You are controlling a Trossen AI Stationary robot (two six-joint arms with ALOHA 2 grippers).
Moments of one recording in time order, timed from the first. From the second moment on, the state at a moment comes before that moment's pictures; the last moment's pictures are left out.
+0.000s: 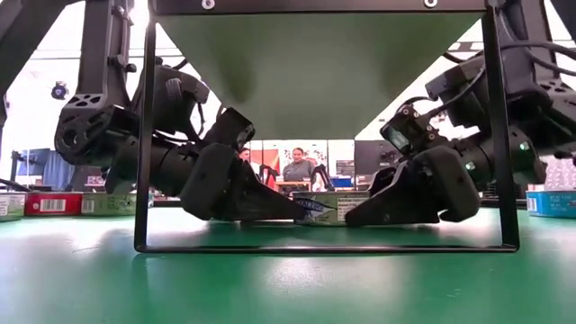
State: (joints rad) left arm -0.14 2.19 0.61 1.31 -0.10 -0.12; right arm 0.14 2.12 0.44 1.34 0.16 0.09
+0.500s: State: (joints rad) left arm -0.14 2.19 0.60 1.33 -0.14 -0.14; right arm 0.14 2.11 0.40 1.41 0.17 0.06
